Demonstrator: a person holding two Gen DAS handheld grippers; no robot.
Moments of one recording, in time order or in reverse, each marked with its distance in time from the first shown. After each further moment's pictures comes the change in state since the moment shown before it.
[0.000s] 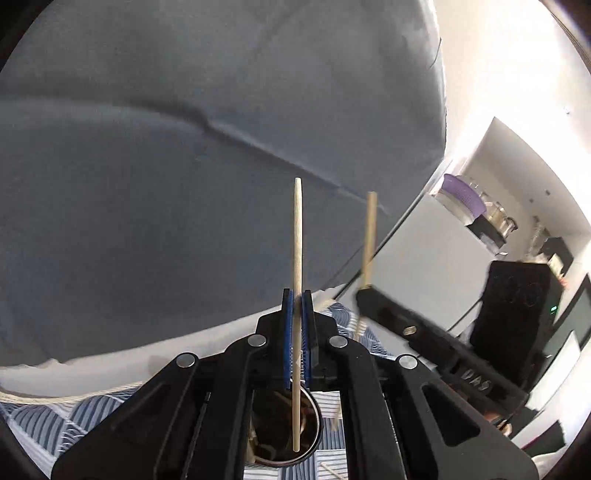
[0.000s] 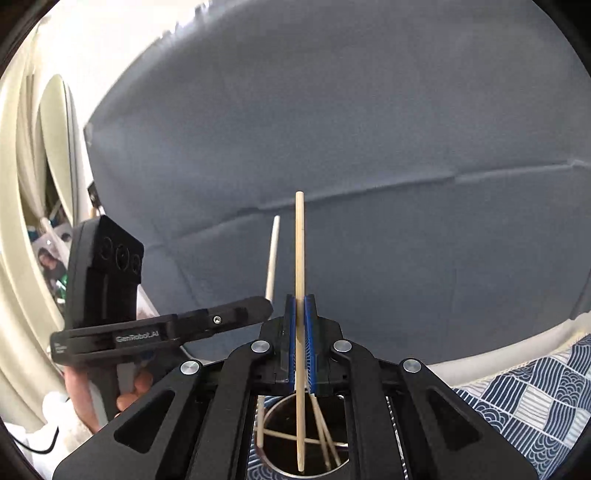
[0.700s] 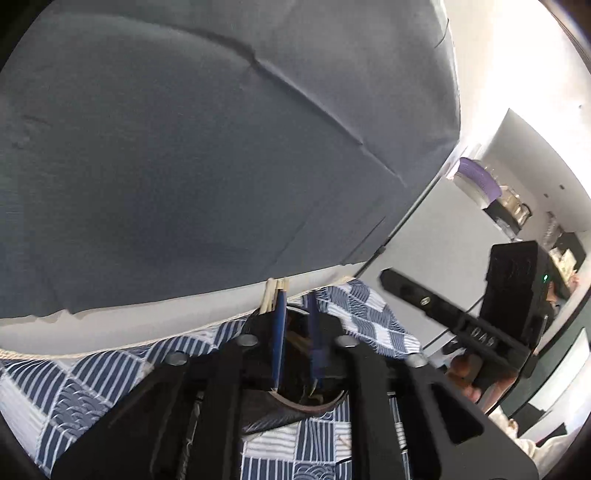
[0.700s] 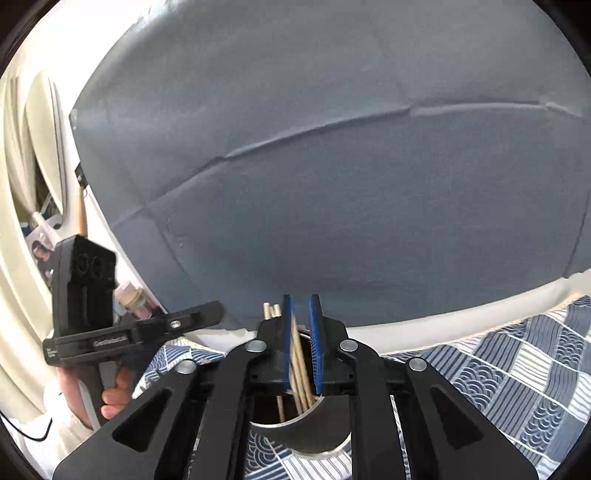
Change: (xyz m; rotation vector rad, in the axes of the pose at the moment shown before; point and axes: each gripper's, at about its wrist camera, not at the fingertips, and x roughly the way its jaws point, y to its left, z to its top) left arm -0.018 0.016 -0.050 -0.009 0.040 0.106; right arm -0.029 -0.026 -0.032 0.049 0.077 -0.051
